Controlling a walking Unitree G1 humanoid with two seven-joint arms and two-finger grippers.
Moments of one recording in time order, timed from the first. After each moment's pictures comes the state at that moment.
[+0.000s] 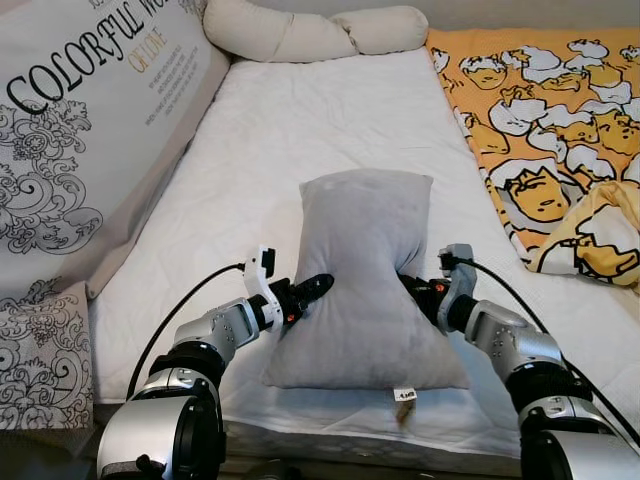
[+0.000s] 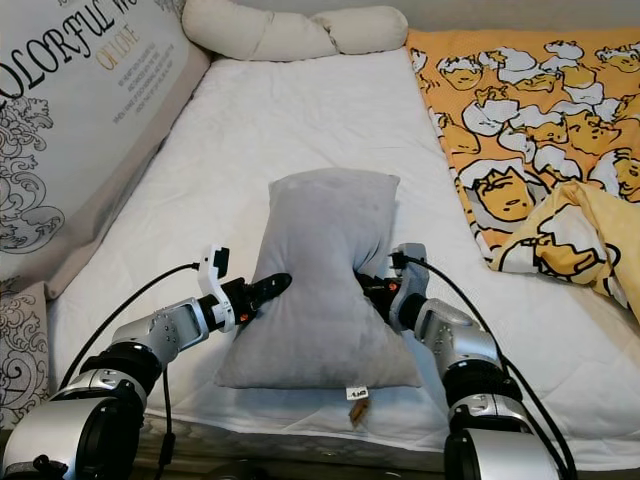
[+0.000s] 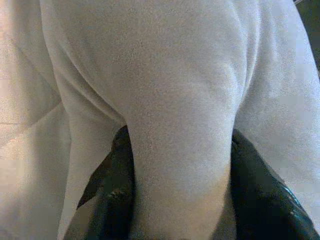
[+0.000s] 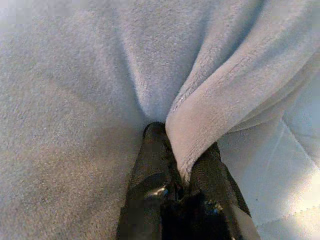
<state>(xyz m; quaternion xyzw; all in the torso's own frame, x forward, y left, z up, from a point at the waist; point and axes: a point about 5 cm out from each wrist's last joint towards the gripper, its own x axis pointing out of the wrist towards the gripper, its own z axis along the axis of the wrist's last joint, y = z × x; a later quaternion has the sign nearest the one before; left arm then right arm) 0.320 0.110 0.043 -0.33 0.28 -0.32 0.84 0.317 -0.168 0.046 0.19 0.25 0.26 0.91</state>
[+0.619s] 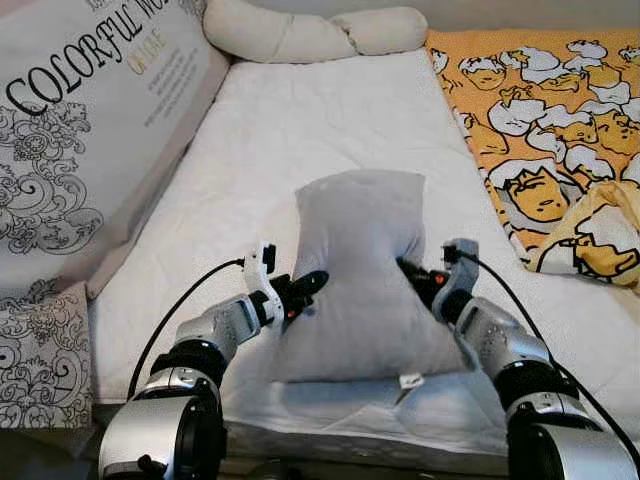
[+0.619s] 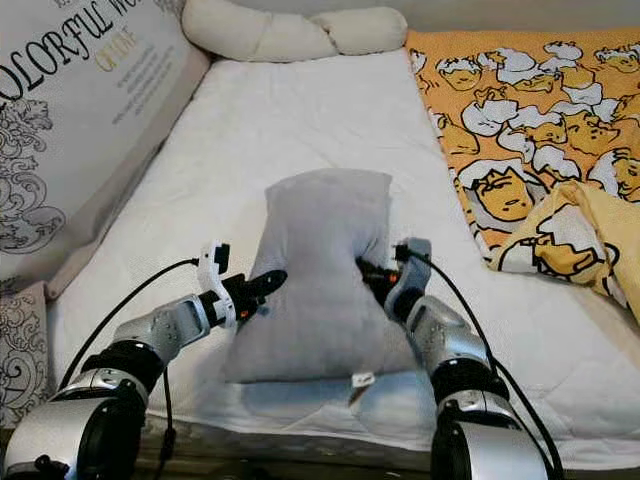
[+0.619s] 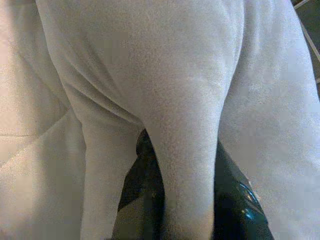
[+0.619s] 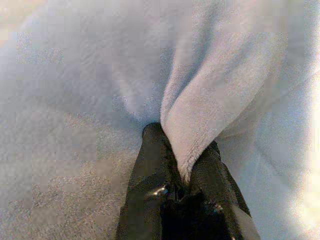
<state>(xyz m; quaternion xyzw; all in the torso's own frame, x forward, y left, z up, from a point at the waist) 0.325 0.114 0.048 -0.32 0.28 -0.31 0.85 0.328 -0.166 0.050 0.21 0.20 0.19 0.94</state>
